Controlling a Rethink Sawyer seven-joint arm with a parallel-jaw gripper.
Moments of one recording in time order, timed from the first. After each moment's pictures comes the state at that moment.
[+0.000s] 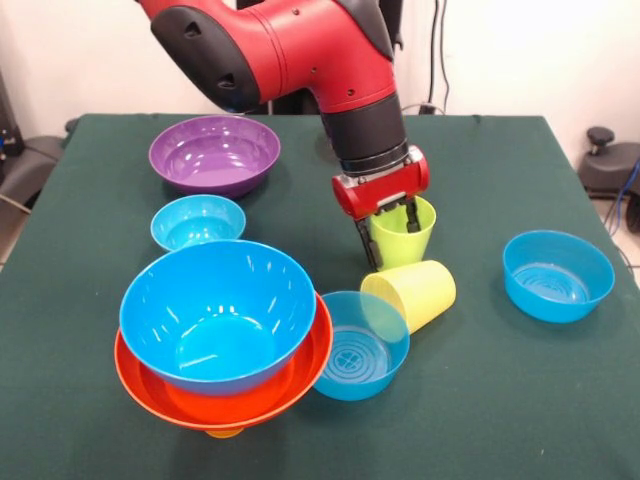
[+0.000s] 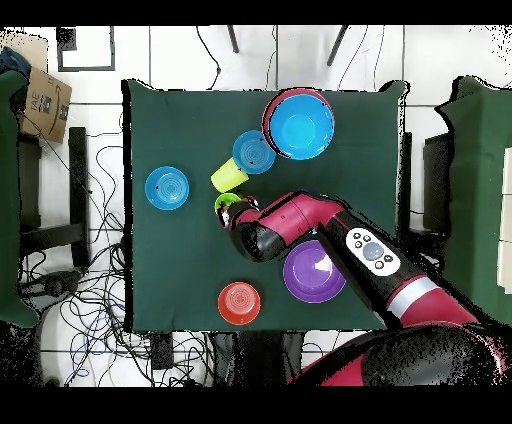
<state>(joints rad) -0.77 -0.39 0.78 1.78 -1.09 0.33 1.99</state>
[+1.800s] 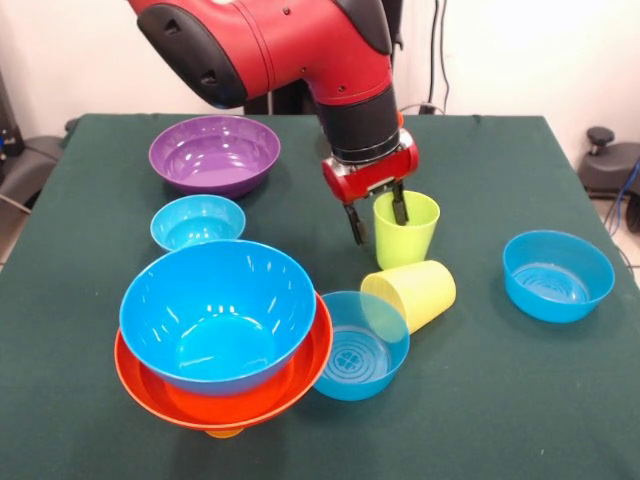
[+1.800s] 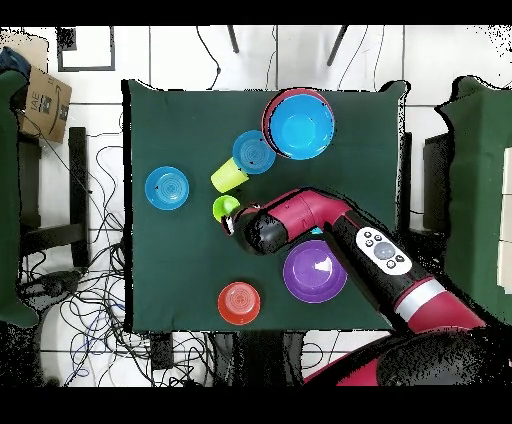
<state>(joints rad) -0.81 -0.39 0.82 1.79 -0.95 0.57 1.83</state>
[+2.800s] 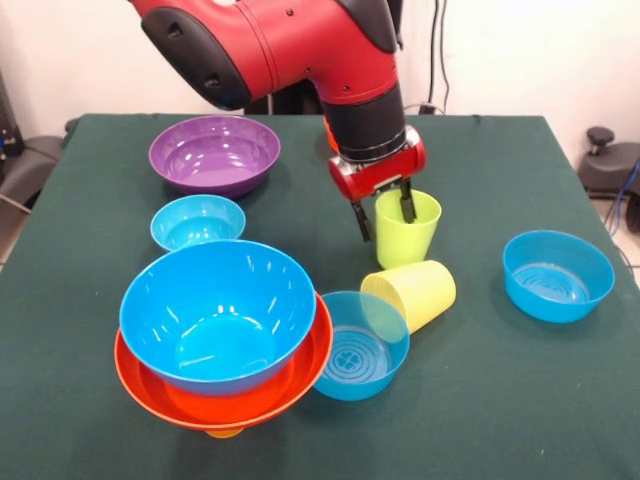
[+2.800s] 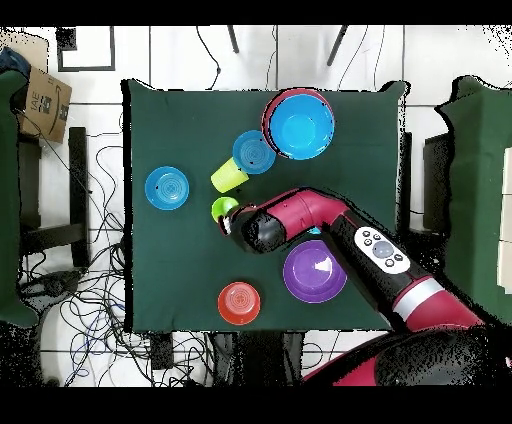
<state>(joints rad) -0.80 -0.38 0.82 1.79 -0.92 0.58 1.83</state>
